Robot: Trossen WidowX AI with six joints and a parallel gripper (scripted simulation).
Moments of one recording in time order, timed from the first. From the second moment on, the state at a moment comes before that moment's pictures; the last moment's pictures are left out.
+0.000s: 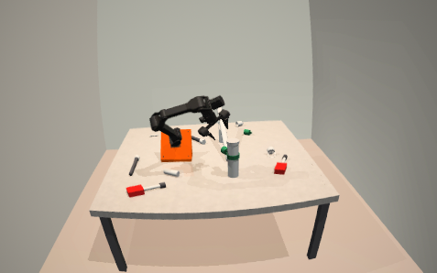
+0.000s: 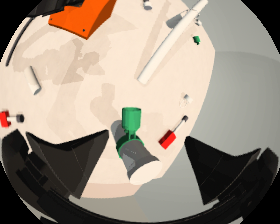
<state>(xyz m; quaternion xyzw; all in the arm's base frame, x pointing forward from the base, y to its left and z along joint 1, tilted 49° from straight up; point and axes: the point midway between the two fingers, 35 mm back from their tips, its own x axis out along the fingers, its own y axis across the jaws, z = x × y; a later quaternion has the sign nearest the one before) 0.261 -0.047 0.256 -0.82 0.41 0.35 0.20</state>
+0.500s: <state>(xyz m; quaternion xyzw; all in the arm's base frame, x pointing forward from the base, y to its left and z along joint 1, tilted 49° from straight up) 0.258 -0.094 0.219 -0.82 0.41 0.35 0.20</state>
